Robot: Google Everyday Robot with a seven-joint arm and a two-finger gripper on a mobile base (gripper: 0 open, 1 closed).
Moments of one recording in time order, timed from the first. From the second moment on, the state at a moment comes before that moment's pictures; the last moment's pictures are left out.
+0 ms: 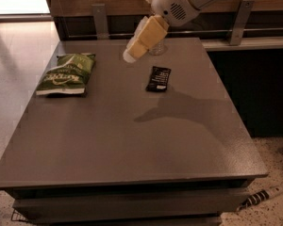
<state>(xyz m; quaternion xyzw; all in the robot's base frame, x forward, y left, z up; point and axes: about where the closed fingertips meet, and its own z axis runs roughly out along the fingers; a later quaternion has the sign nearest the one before) 0.591 0.001 1.014 -0.60 0.66 0.15 0.41</state>
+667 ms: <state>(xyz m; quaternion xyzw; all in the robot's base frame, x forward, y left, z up) 0.677 0.078 0.947 -0.64 0.67 0.17 0.35</state>
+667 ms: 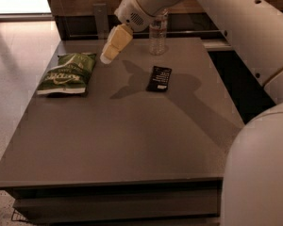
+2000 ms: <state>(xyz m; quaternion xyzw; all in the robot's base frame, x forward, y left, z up) 0.678 0.208 0.863 -0.67 0.63 0.26 0.31</state>
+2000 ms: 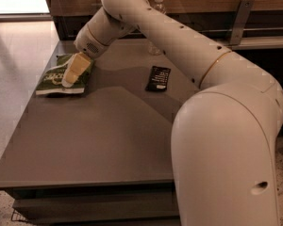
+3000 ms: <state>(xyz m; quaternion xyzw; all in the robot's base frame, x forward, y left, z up) 0.649 0.258 0.821 -0.64 0.61 0.33 0.34</state>
